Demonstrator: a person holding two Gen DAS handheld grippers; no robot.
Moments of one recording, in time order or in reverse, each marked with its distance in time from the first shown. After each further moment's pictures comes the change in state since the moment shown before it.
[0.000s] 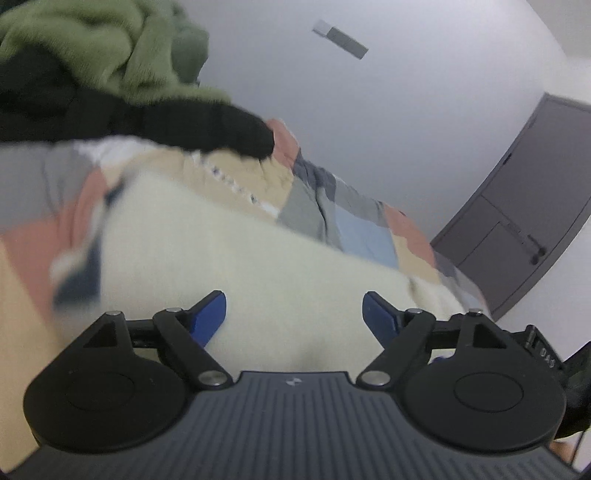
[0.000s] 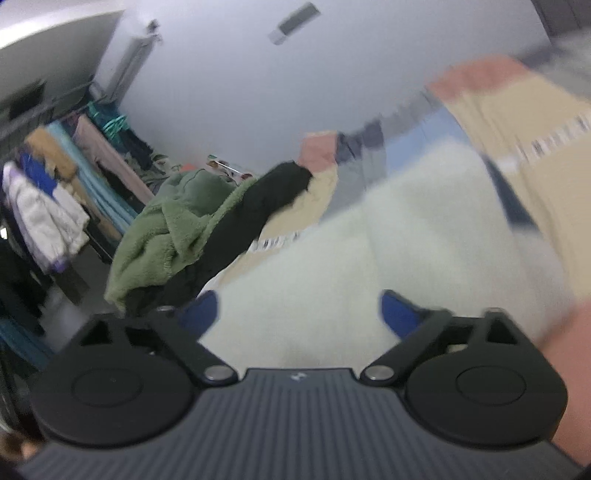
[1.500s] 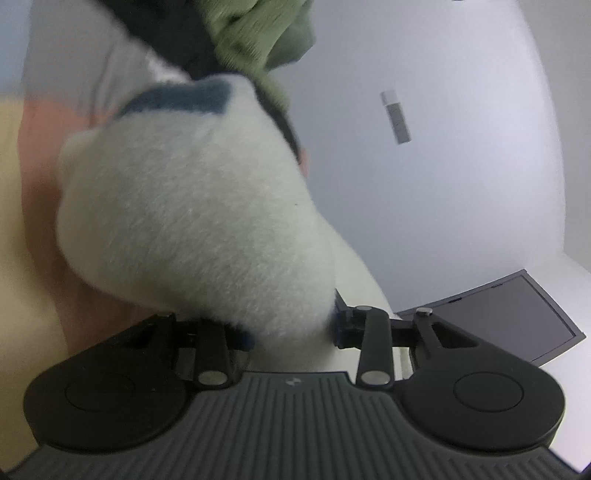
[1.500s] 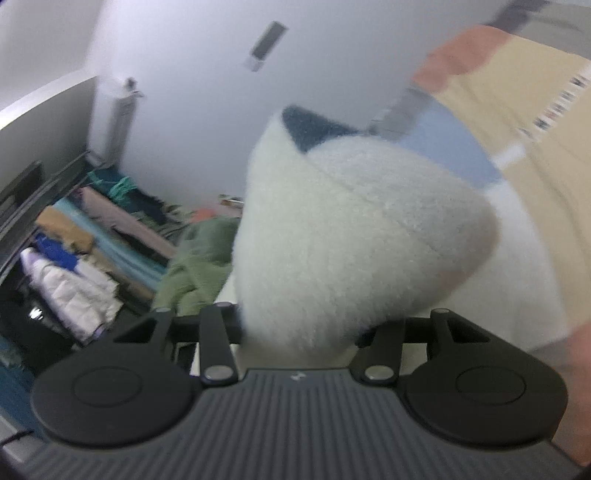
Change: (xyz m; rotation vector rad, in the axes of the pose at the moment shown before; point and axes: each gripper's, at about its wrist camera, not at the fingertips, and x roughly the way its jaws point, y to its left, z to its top) left arm -0.016 0.054 -0.016 -0.579 -0.101 -0.213; right arm 0.022 -0.011 0.042 0.202 -0.062 0.117
